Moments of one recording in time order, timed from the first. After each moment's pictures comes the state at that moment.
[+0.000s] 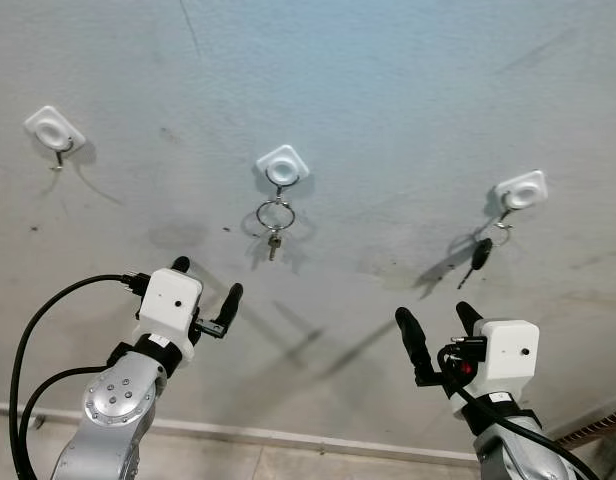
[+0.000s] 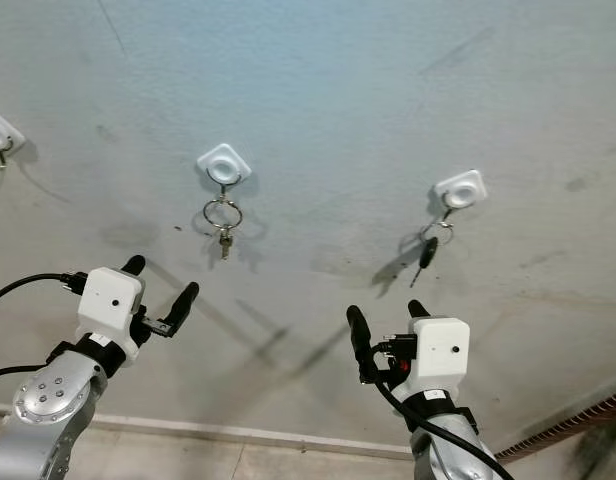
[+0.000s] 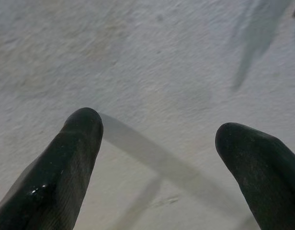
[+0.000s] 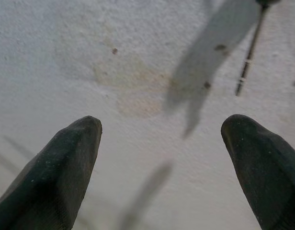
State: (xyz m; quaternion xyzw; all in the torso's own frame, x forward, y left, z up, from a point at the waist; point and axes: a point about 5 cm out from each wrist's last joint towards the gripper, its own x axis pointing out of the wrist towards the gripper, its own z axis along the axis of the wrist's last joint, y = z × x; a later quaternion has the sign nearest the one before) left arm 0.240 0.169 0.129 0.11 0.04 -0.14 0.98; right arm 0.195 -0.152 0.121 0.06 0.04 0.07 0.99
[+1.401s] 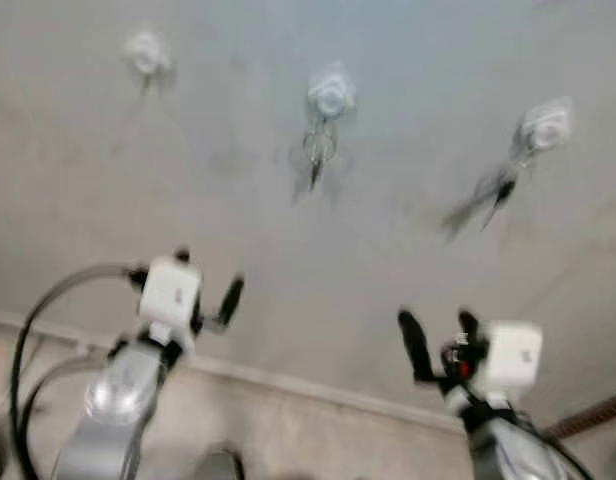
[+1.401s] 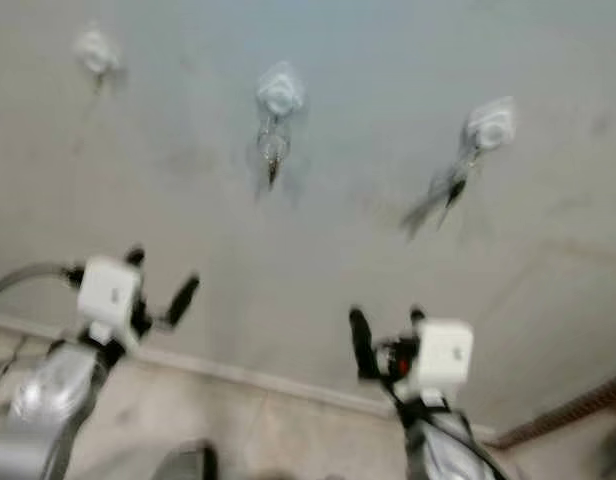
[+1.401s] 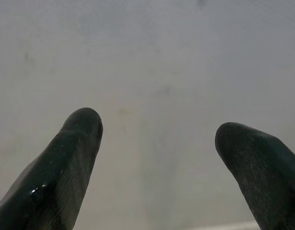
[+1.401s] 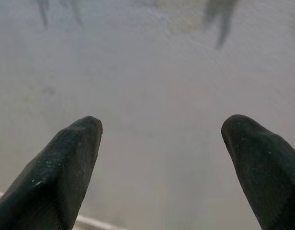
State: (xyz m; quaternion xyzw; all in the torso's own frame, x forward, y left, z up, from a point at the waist) left arm 0.240 0.163 0.127 0.10 0.05 -0.15 0.98; right arm 0.194 -0.153 0.114 0.08 0.05 0.04 0.99
